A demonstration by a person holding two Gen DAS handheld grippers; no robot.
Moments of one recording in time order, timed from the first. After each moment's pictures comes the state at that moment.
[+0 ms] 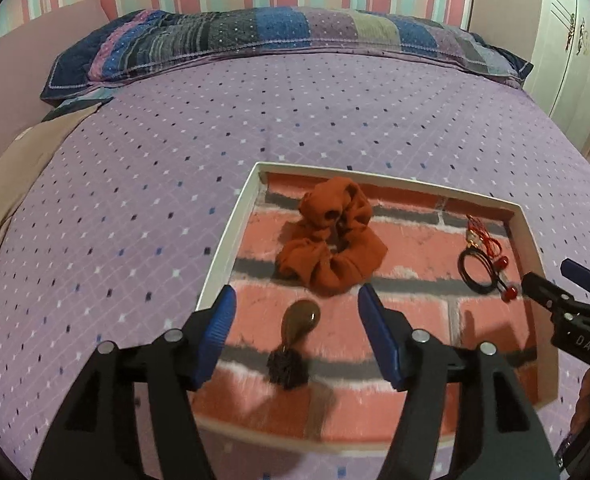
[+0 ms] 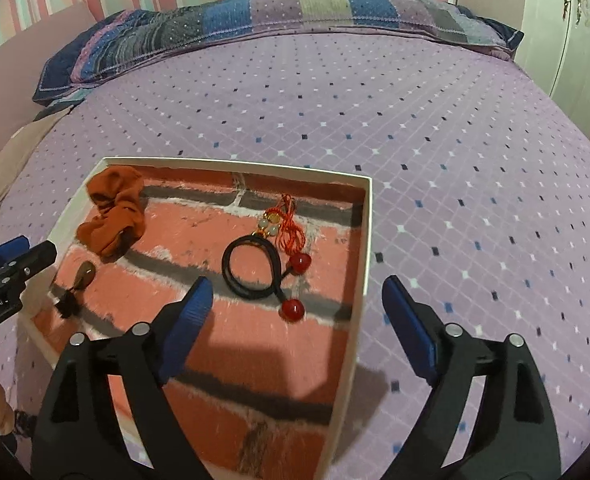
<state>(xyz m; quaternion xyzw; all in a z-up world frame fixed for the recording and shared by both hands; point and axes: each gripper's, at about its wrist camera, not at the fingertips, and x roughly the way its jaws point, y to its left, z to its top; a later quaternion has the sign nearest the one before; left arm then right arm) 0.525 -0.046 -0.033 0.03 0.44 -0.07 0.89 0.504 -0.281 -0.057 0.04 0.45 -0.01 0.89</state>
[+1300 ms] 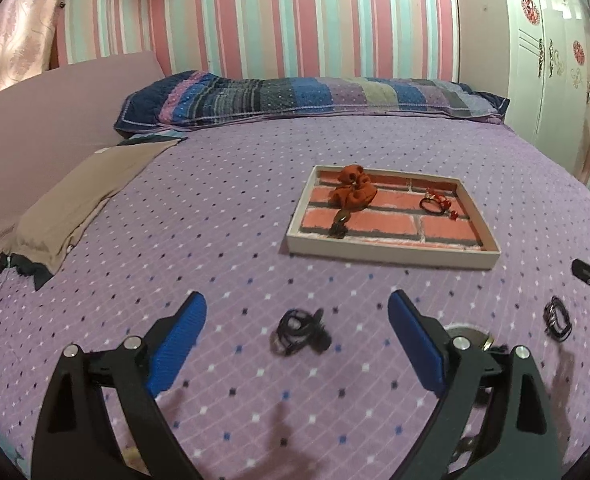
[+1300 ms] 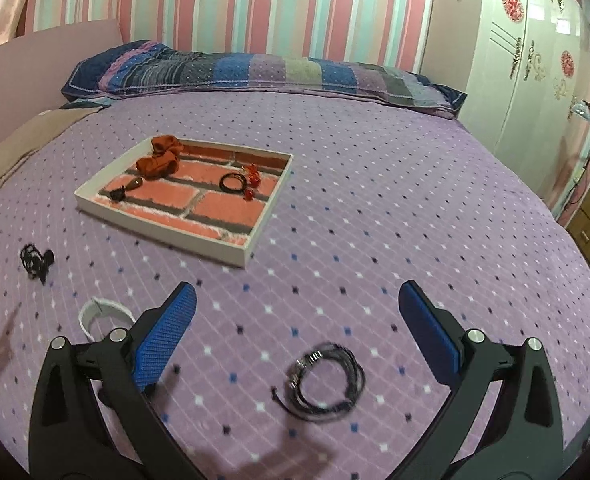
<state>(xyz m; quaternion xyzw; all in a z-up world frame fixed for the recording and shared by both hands) 0.244 0.027 0.026 0.05 0.32 -0.03 0.95 0.234 -0.300 -0.012 -0.04 0.34 -0.05 0.94</state>
